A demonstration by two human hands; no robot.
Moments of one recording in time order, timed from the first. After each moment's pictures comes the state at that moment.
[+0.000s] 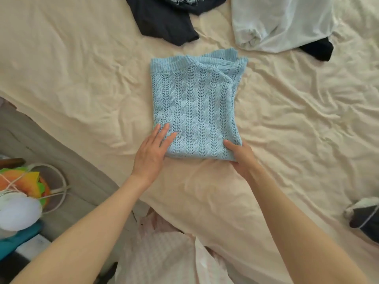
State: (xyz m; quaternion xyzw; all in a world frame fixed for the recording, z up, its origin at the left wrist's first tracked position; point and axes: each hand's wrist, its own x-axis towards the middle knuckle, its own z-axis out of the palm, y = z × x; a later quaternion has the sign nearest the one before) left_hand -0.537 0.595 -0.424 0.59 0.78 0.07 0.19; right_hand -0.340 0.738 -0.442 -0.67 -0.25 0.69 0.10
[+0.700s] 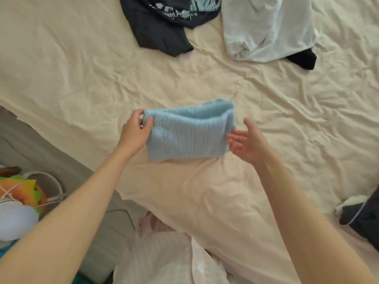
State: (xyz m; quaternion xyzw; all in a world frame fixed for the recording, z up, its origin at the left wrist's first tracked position) left_hand -0.592 0.645 -0.398 0.25 0.85 0.27 0.37; right_hand -0.358 0.783 -0.367 -0.70 -0.17 0.69 0.08
